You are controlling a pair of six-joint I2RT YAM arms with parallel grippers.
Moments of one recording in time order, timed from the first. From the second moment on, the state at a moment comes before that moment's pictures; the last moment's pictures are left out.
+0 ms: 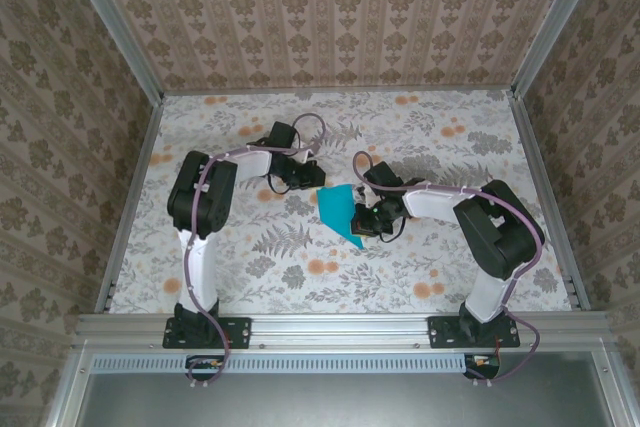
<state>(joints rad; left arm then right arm) -0.44 2.13 1.36 -0.34 0.68 -0.31 0.53 1.77 0.92 -0.37 -0.44 0.61</state>
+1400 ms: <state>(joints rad) -0.55 1.98 1.07 -0.01 0.76 -0.65 0.44 1.29 0.68 -0.22 -0.30 0.58</state>
